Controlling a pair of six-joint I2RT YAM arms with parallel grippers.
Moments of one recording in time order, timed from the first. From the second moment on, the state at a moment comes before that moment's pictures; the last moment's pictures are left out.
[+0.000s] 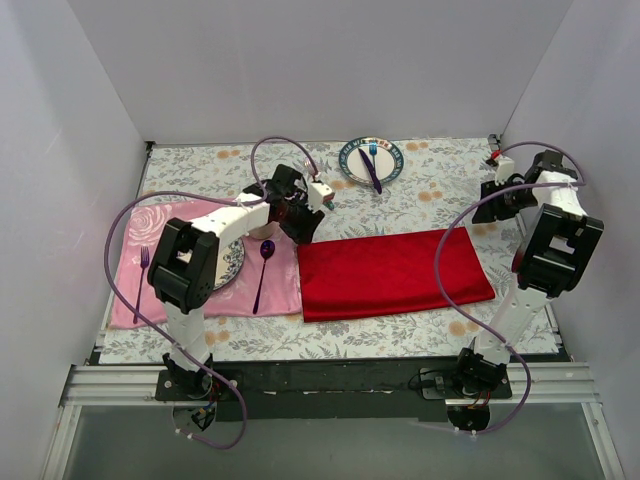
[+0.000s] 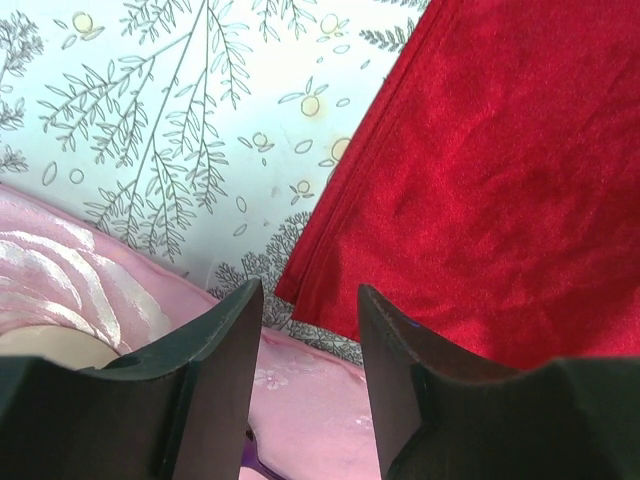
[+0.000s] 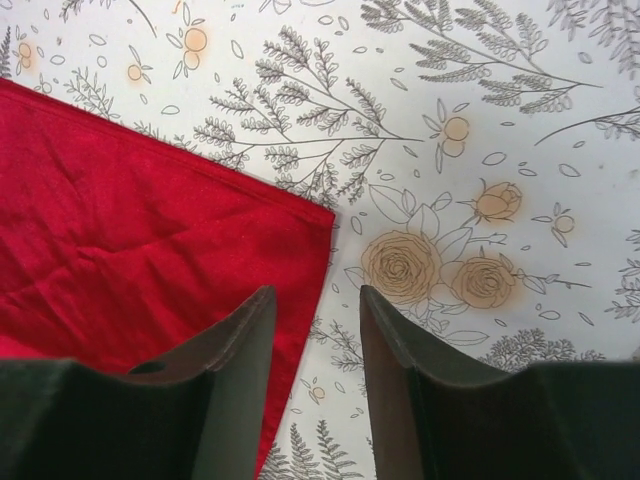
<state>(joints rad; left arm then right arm) -0.49 1.90 1.39 -0.50 0.31 0.34 -0.38 2.01 1.60 -0.88 -0.63 -0.67</state>
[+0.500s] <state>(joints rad) -0.57 1.91 1.28 -0.53 0.30 0.29 -0.29 1.88 1.29 -0.86 -0.62 -0.68</state>
